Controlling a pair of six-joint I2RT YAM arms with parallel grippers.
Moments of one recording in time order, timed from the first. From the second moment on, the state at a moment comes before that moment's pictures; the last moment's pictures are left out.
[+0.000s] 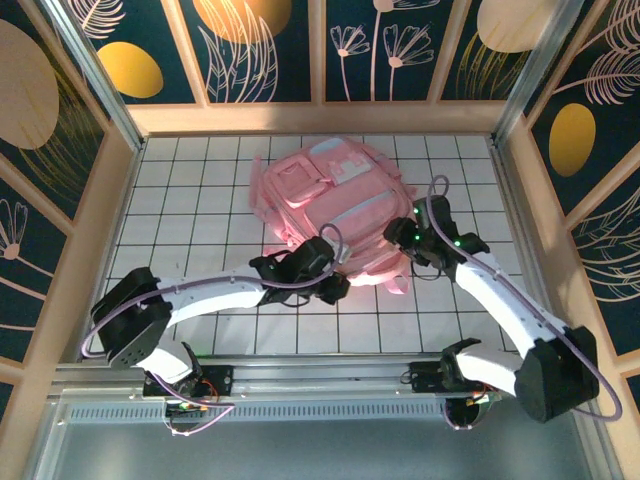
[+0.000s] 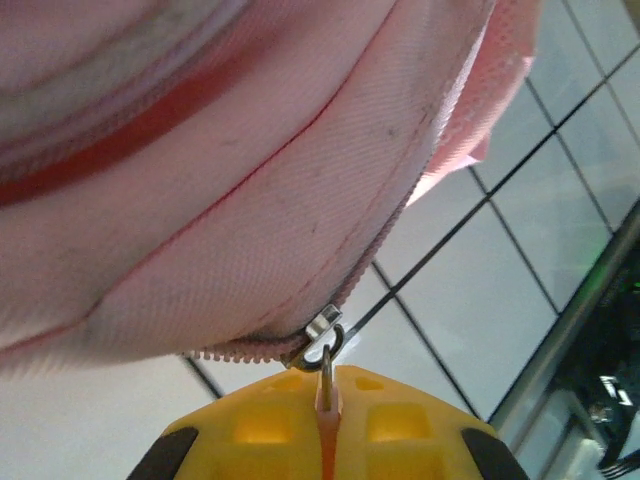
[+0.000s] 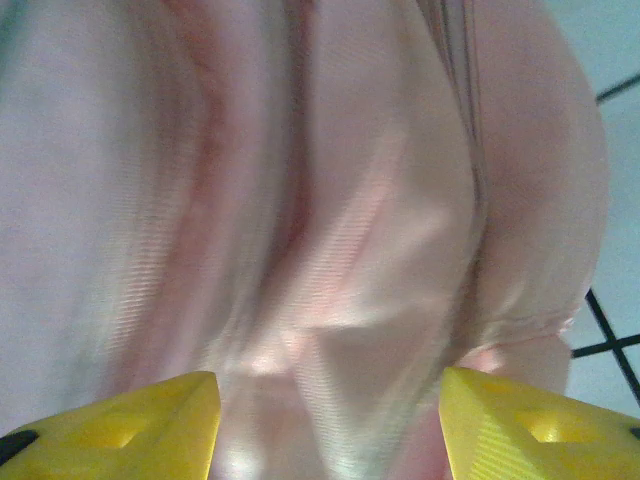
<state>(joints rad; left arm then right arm) -1.02 1.55 0.93 -0.17 0.18 -0.57 0.40 1.11 0.83 -0.56 -0.02 0.89</state>
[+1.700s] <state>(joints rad) -1.05 1.60 1.00 -0.17 0.14 -0.57 0.40 0.85 0.53 -0.37 -0.26 1.22</state>
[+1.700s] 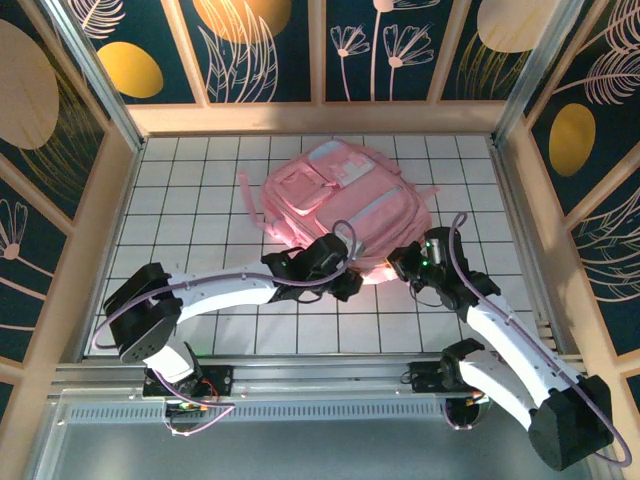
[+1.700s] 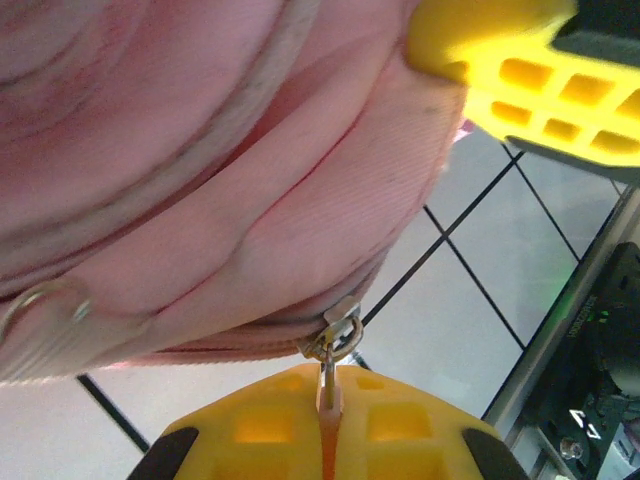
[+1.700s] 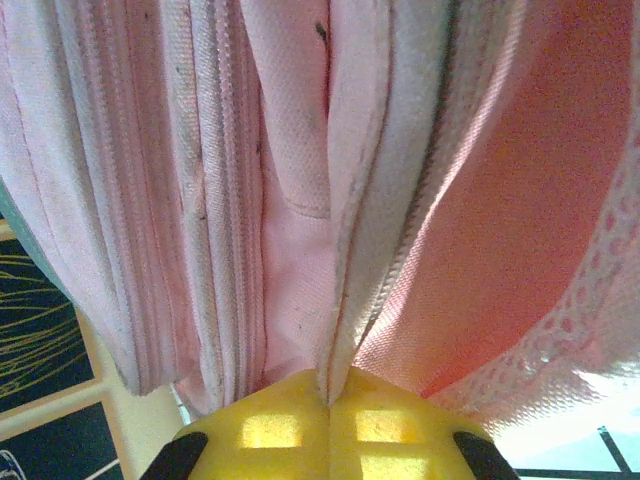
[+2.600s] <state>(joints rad) -1.01 1.44 0.83 -0.14 0.14 -0.56 0.35 0.86 0.56 -0.45 -0.33 1.01</state>
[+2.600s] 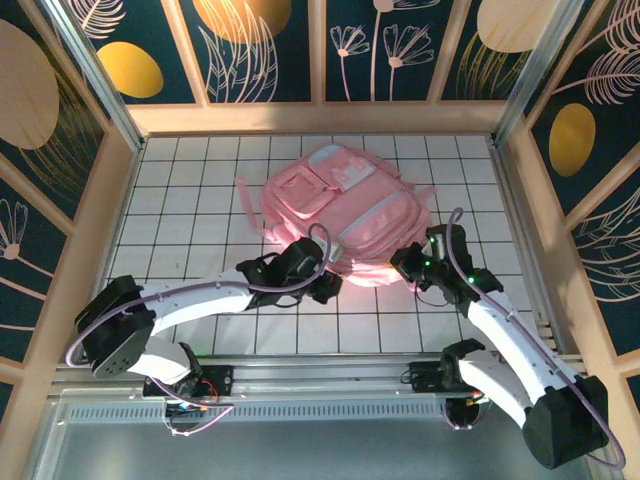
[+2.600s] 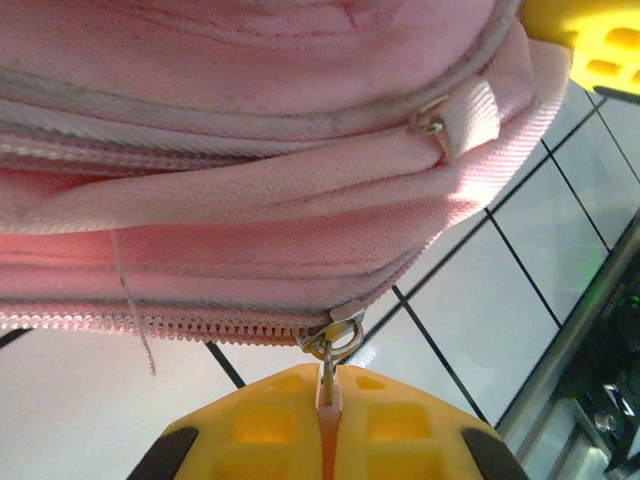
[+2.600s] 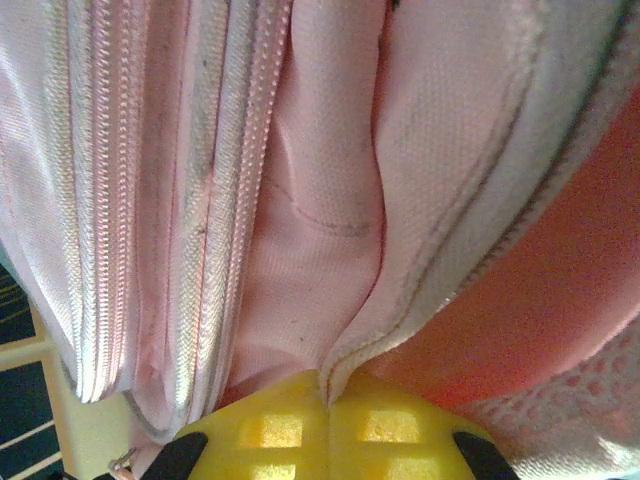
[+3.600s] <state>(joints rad) -1.07 1.65 1.05 -0.18 0.19 -0.54 0.25 0.61 0.60 -0.64 -0.31 1.12</state>
